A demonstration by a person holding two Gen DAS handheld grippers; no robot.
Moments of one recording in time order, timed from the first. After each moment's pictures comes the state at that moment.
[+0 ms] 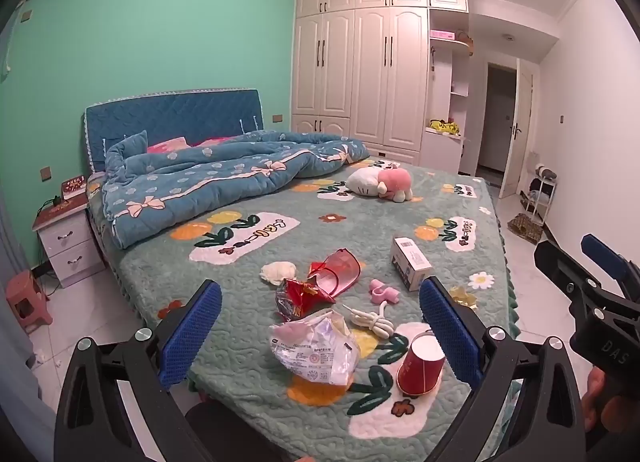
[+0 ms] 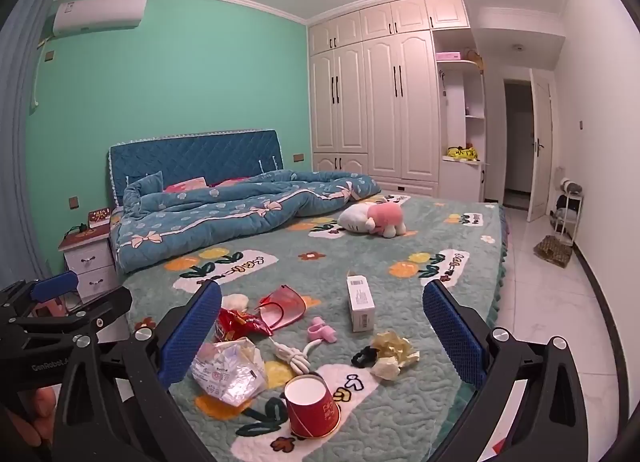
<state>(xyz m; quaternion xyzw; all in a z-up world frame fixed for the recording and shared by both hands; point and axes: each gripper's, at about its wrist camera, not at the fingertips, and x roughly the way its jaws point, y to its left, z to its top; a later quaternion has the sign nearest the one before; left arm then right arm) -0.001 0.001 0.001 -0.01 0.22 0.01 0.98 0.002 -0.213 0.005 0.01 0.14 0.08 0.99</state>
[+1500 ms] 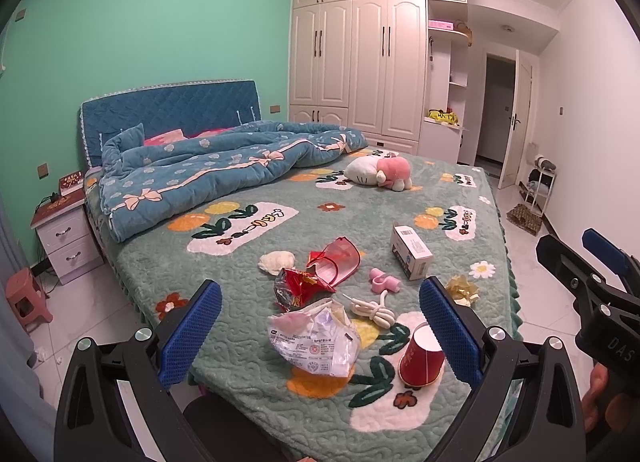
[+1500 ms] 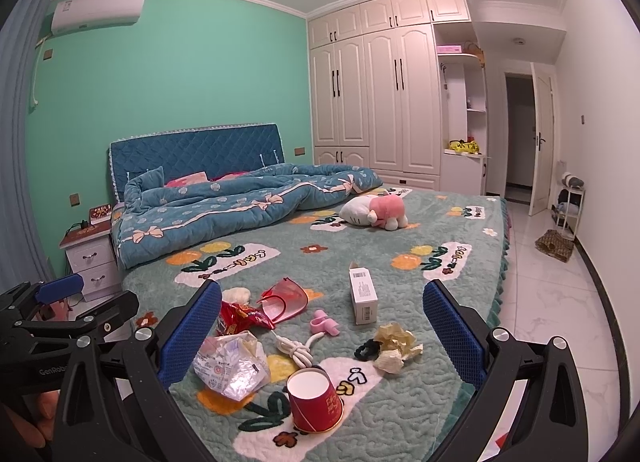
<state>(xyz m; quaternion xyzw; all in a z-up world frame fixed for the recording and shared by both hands) 0.001 0.001 -0.015 -0.01 0.23 0.00 0.97 0.006 -0.212 0.000 0.01 0.15 0.08 0.98</state>
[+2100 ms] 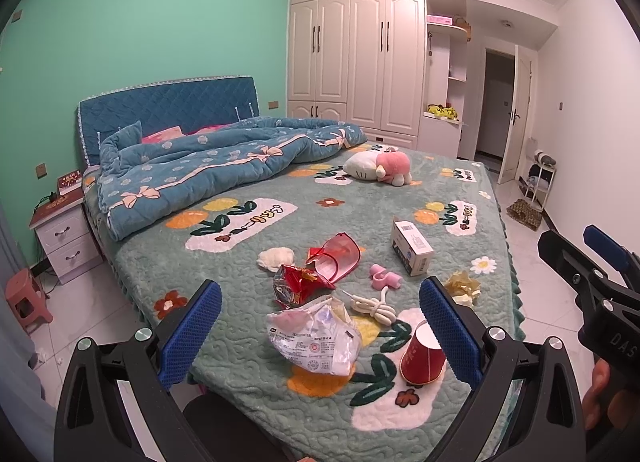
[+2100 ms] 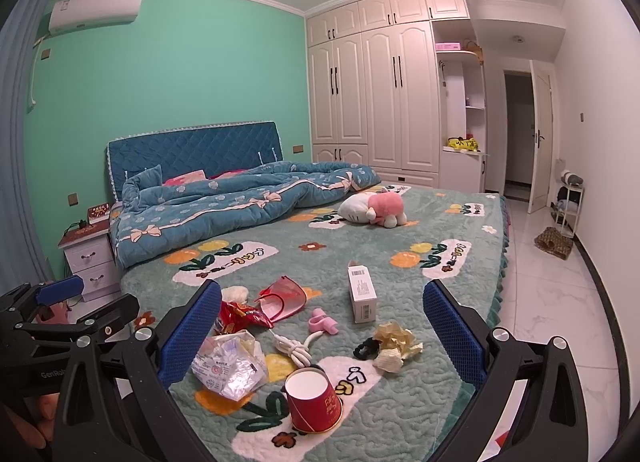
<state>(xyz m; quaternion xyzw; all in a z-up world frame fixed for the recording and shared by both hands) 0.006 0.001 -0.019 -0.01 0.24 0.00 0.97 0.011 -0.214 -0.003 0.01 0.16 0.08 0.98</state>
